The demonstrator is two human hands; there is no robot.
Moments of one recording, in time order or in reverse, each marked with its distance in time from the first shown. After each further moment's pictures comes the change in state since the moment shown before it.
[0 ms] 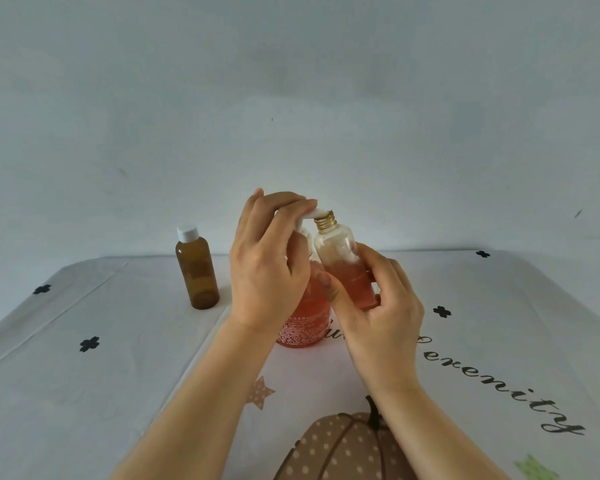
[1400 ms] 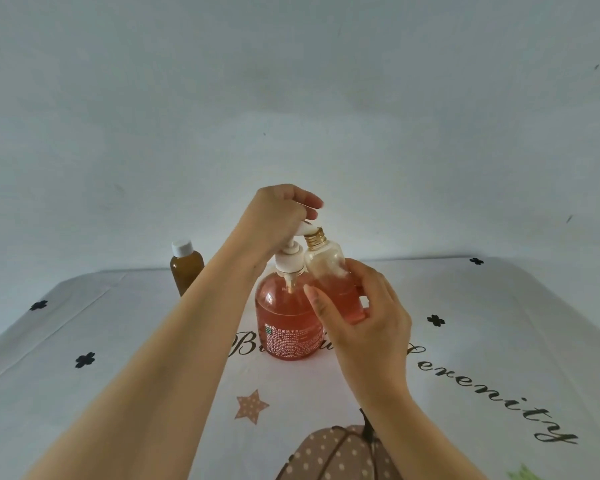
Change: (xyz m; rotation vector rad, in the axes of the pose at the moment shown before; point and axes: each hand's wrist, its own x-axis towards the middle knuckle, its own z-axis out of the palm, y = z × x) left_hand 0.076 0.006 0.009 -0.320 -0.655 -0.922; right_hand -0.003 -0.005 -0.002 -0.016 -0.099 0.170
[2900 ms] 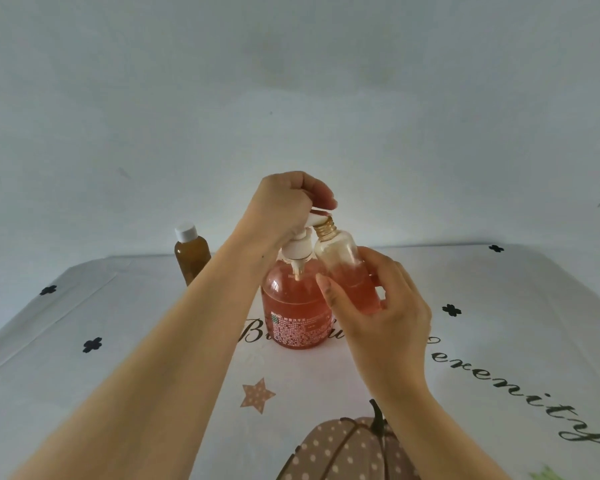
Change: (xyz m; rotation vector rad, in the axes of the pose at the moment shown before) left_hand 0.000 -0.009 0.008 -0.085 0.057 -0.005; right_hand 0.000 0.006 -0.003 -0.014 0.006 -0.009
